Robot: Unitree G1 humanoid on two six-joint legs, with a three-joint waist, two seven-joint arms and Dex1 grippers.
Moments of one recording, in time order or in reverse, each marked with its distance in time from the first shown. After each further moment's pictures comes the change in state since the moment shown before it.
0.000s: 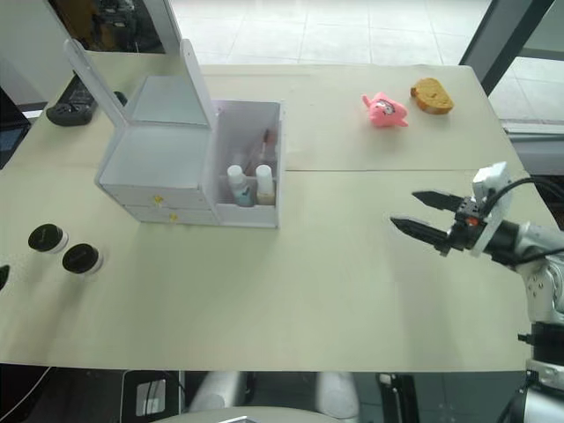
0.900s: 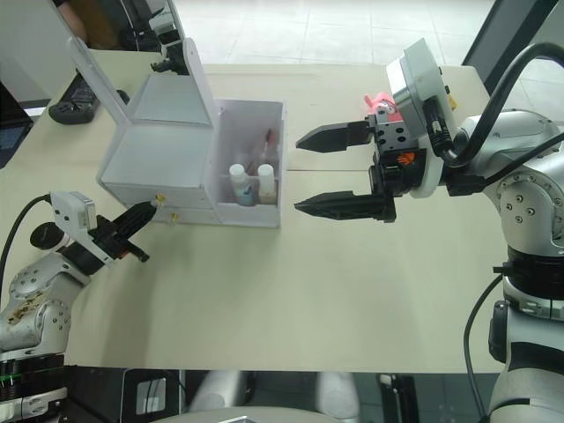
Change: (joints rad) left arm -0.395 -0.266 -0.570 -0.423 0.084 0.196 0.273; right arm -0.612 -0.006 0.284 -0.372 0.244 0.392 0.076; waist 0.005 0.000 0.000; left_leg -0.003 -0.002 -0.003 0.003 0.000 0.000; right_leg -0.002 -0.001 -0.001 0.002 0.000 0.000
